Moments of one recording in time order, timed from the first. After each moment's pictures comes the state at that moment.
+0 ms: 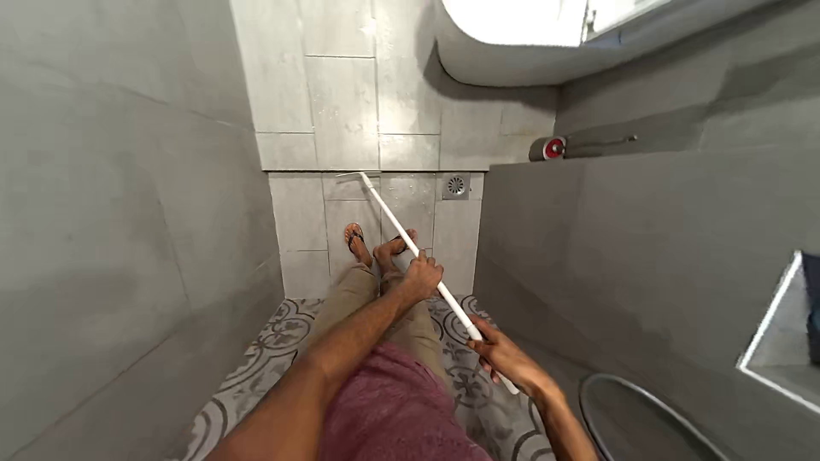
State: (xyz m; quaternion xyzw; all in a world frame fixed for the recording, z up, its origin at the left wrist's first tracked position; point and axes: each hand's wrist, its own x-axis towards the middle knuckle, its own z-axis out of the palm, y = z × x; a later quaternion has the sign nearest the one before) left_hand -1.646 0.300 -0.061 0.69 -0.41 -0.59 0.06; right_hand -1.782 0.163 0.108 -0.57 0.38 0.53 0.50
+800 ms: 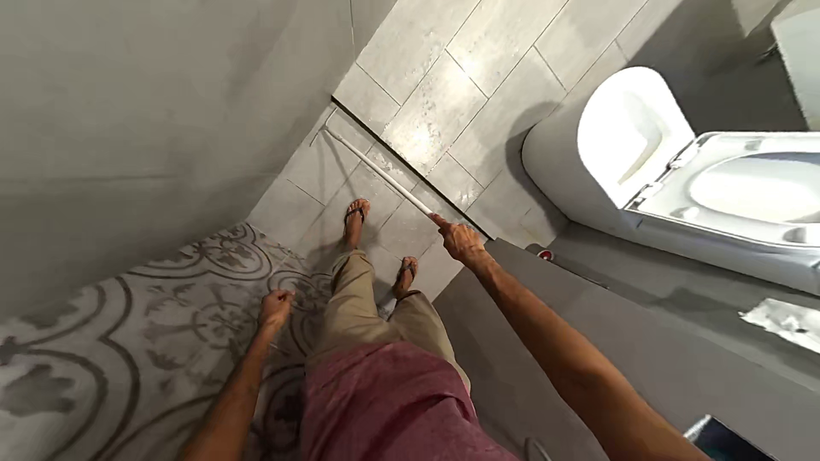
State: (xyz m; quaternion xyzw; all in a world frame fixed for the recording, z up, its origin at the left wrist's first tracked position) left_hand -1.859 0.664 -0.083 0.68 0.48 -0.43 0.35; right_hand -1.561 0.293 -0.061 -0.87 -0.09 0.49 0.00
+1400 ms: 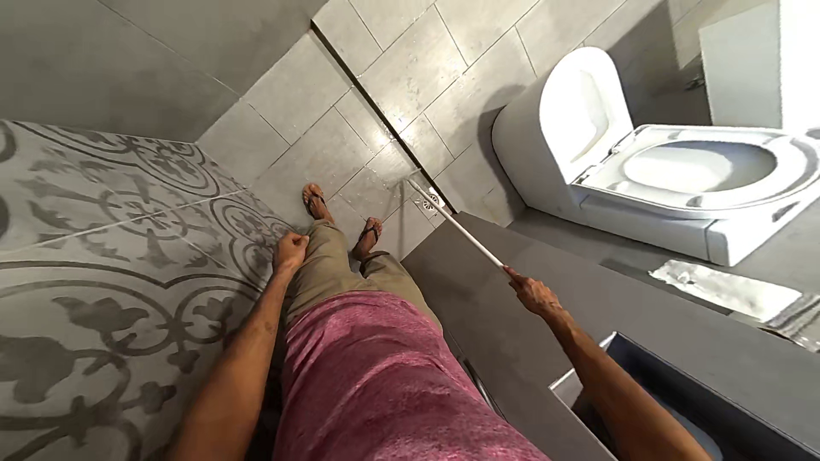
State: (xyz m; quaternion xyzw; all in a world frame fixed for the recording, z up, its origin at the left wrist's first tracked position) left_hand -1.934 0.468 -0.077 0.70 0.48 -0.31 0.42; right_hand -1.708 -0.088 0.073 -0.81 -0.02 0.57 -0.15
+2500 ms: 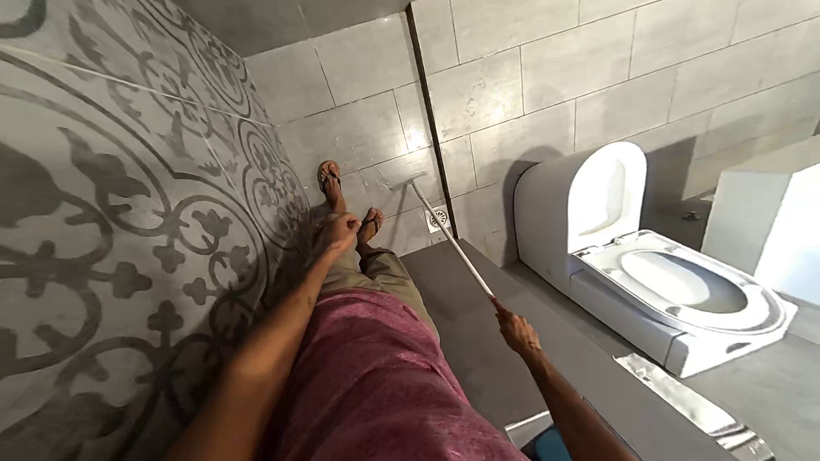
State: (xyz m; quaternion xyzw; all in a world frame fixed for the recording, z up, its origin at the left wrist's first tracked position) left_hand -1.948 0.369 -0.087 0.63 0.48 -0.21 0.57; right_hand -1.711 -0.072 0.065 -0.78 -0.13 0.55 -0.26
